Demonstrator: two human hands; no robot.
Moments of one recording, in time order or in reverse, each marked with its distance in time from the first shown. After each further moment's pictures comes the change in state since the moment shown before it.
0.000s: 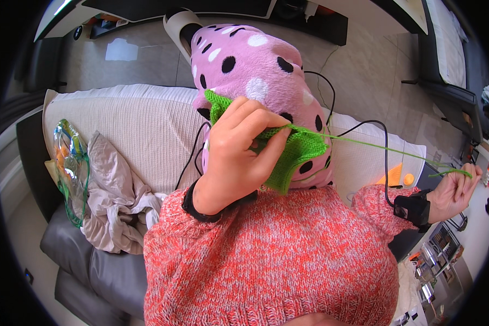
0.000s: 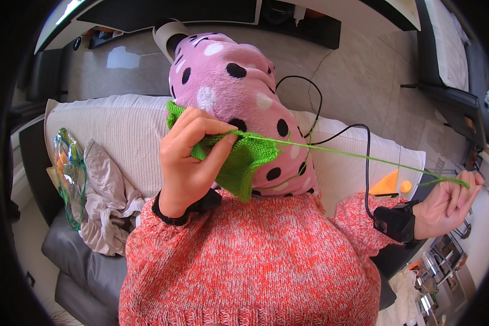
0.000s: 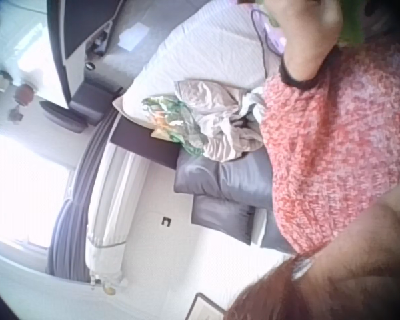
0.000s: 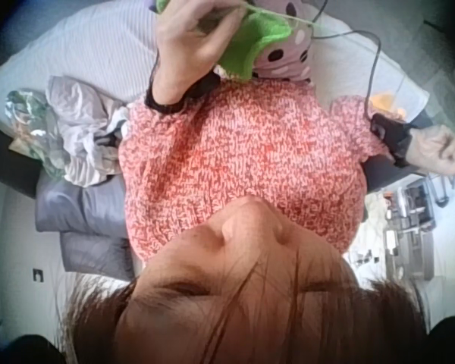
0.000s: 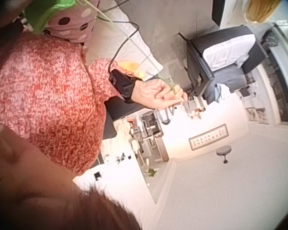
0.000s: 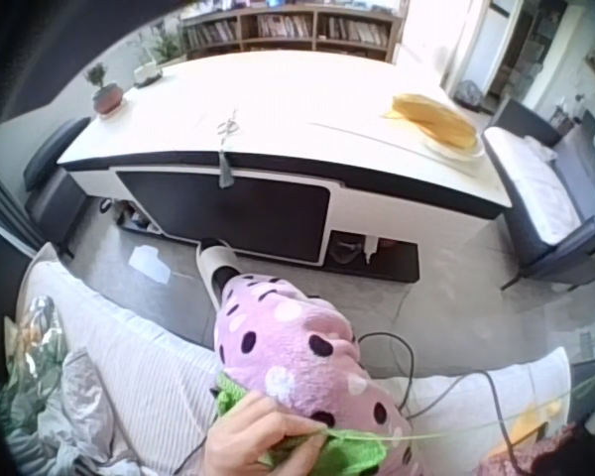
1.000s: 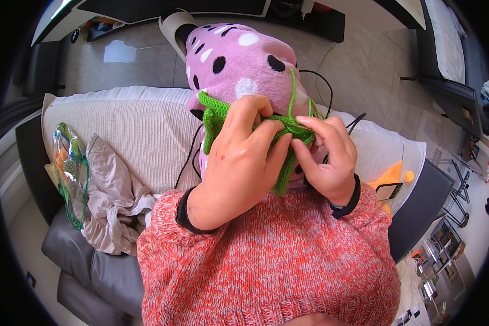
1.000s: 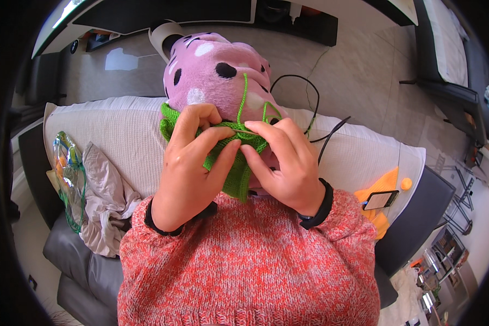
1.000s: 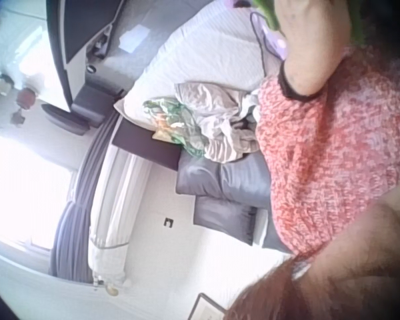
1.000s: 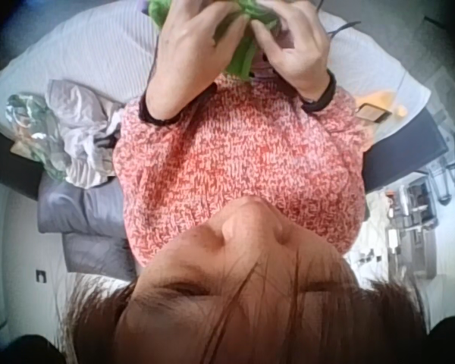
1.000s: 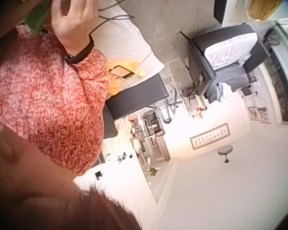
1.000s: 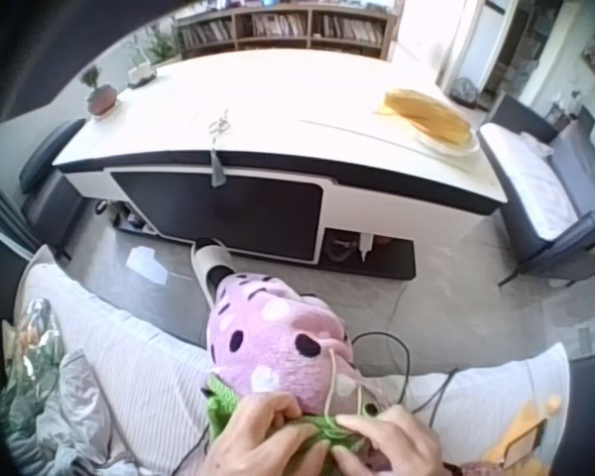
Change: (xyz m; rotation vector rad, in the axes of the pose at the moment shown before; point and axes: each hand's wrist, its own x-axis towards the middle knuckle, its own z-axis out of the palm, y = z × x) left_hand -0.003 0.018 0.003 0.203 -0.153 -0.098; right_hand -0.094 0.210 0.052 -1.426 -0.679 0.088
